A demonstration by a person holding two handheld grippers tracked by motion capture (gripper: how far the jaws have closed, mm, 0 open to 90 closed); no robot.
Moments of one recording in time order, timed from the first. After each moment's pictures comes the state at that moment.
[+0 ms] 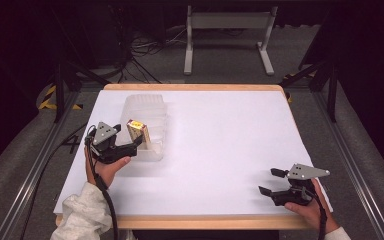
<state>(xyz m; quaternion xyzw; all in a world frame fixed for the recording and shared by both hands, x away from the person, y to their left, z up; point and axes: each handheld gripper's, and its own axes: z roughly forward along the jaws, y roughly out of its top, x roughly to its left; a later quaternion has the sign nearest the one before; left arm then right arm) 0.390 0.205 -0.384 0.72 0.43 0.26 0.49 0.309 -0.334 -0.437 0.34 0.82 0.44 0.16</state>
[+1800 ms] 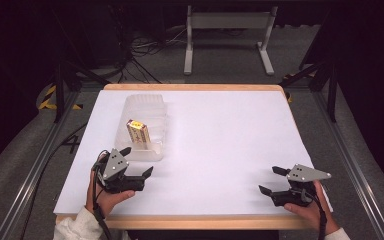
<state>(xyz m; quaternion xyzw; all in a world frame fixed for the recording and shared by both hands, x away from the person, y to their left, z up) 0.325 0.179 -0.401 0.79 0.32 0.25 0.46 0.303 -0.330 -0.430 0.33 0.82 0.43 0.20</state>
